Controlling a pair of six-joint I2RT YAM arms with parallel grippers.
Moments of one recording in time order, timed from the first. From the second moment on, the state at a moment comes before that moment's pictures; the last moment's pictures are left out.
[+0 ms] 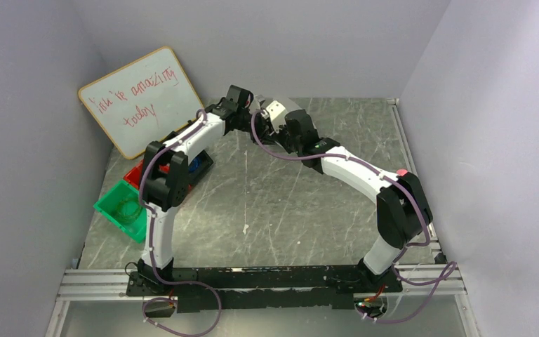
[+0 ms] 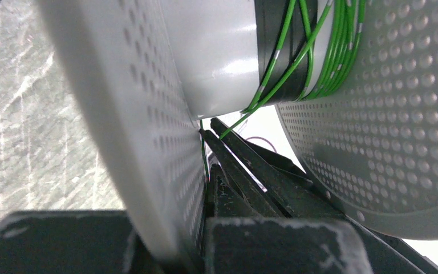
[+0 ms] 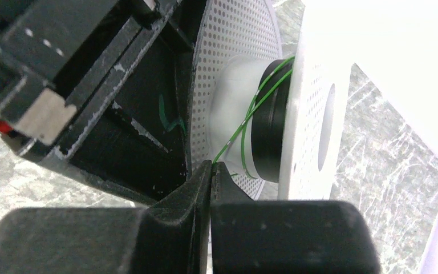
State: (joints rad) left arm -0.46 2.12 1.84 -0.50 0.77 -0.94; right arm 0.60 1.66 1.25 -0.10 0.17 -0.33
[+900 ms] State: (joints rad) left arm -0.42 2.11 1.70 -0.26 0.96 -1.11; right arm 0.59 1.60 1.21 -0.14 0.13 -0.34
